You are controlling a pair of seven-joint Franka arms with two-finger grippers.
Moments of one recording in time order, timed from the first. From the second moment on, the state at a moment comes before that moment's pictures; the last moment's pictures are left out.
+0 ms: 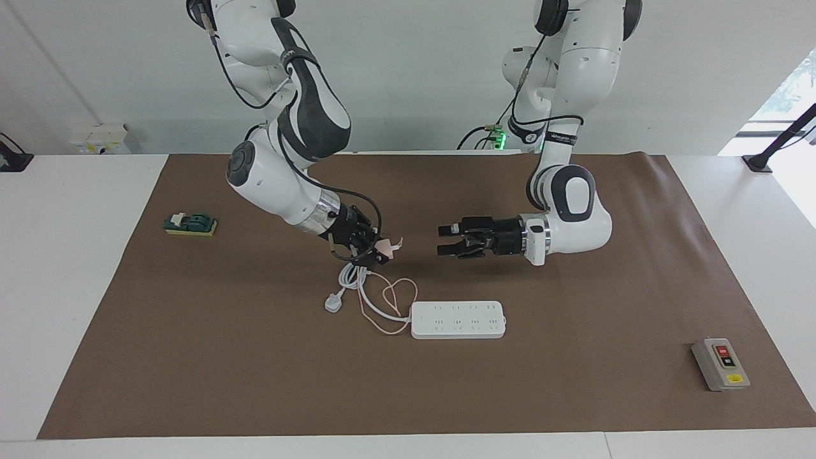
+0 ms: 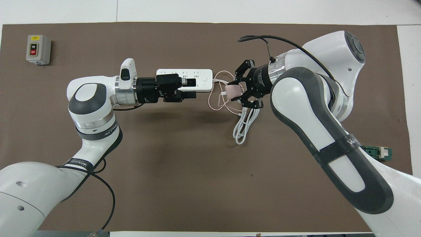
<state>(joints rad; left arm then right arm) -0.26 0.39 -0.04 -1.88 -1.68 1.82 0.58 0.22 0.33 0.11 -1.67 0.66 2.07 1.38</state>
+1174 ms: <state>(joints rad) -0.31 0.40 -0.03 -1.90 -1.76 1.84 0.71 0.32 0.36 0.10 -1.61 0.67 2.16 1.58</state>
